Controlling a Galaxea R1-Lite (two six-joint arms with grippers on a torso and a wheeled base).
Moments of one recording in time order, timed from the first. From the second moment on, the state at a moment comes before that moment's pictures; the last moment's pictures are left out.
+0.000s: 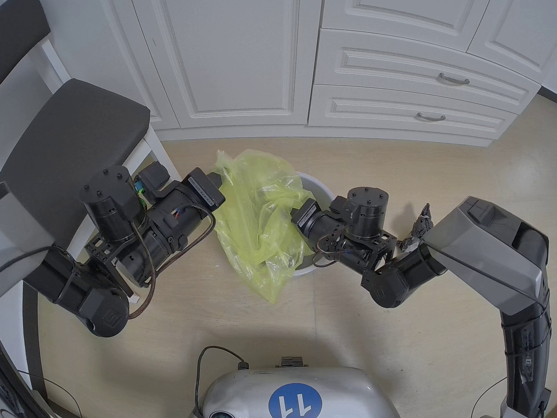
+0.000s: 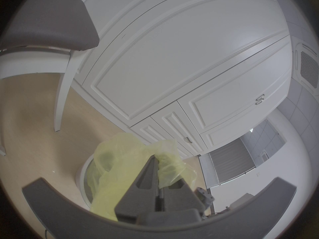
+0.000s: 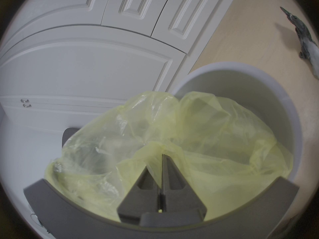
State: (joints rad) left arm -0.50 1.89 -0.71 -1.36 -0.07 -0.73; right arm 0.59 2.38 -1.28 -1.08 0.13 1.03
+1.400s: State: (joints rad) left arm -0.49 2.30 -0.91 -1.48 -0.02 -0.81; right arm 0.23 2.16 -1.12 -0.74 0.29 0.07
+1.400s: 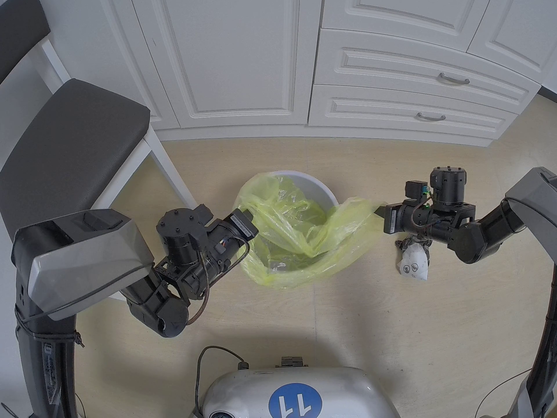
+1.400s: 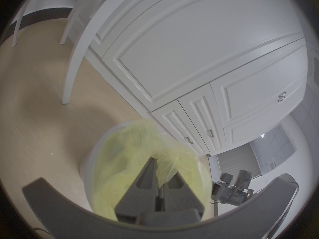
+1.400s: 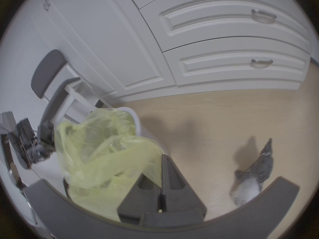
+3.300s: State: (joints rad) left arm -0.35 2.24 -0.93 -1.10 0.01 -0.47; right arm 0.31 2.13 -0.88 -0.82 0.11 -0.30
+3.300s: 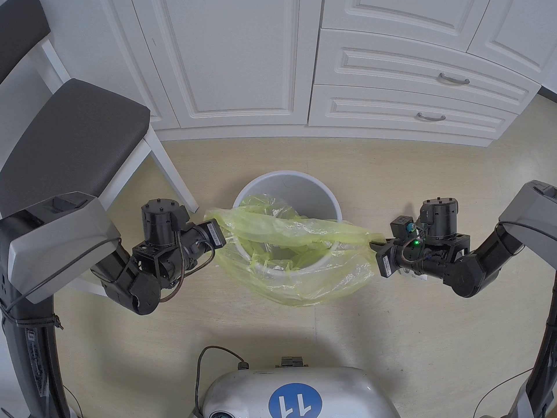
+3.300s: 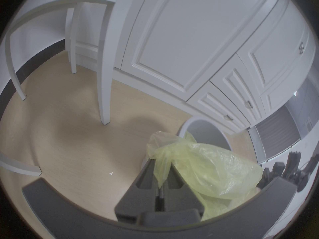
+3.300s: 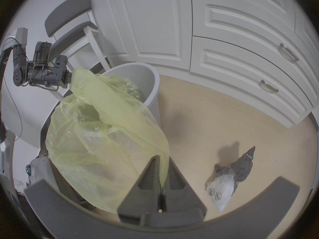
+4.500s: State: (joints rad) left arm -0.40 2.12 -0.90 -1.14 0.04 -0.53; right arm 0.34 2.11 -0.74 -1.27 0.49 -0.06
